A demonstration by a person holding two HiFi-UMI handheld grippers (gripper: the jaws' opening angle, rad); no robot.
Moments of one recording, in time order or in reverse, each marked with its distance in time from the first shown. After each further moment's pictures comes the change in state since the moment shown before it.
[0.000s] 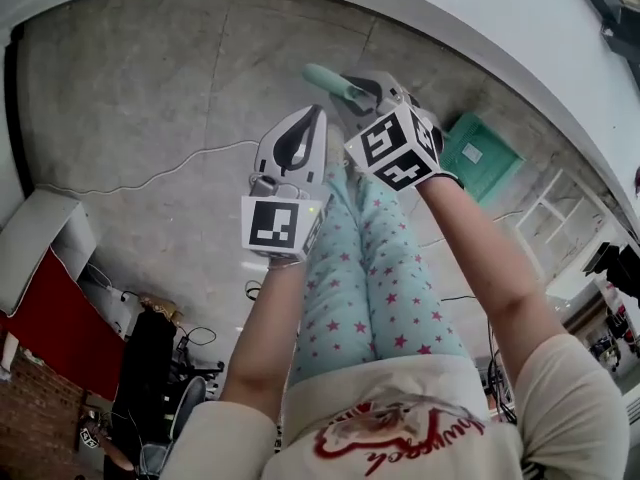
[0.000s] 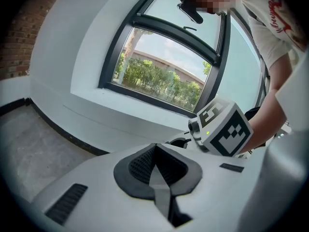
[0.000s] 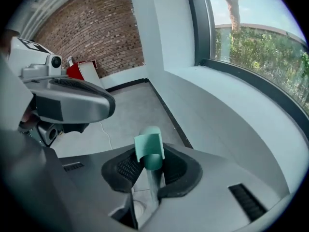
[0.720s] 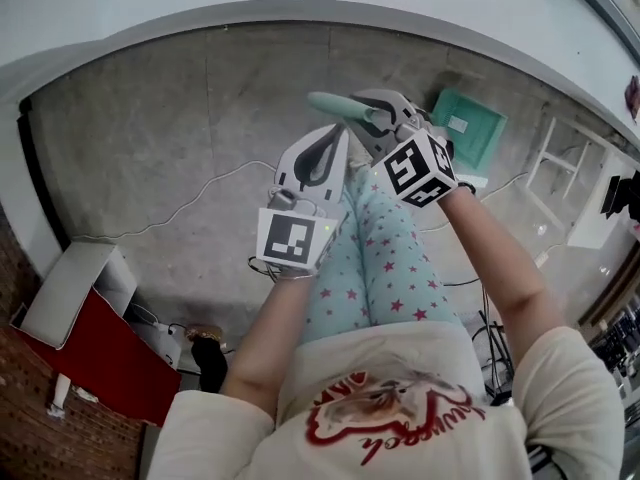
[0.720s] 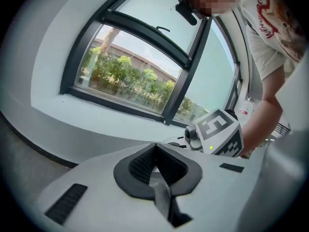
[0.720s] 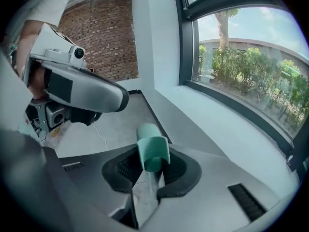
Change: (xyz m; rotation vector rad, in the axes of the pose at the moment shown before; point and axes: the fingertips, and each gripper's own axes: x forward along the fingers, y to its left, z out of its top) left arm -0.023 -0.136 0.053 0.097 0.034 -0.291; right arm -0.142 -0.005 -0.016 -0.001 -0.129 -0.142
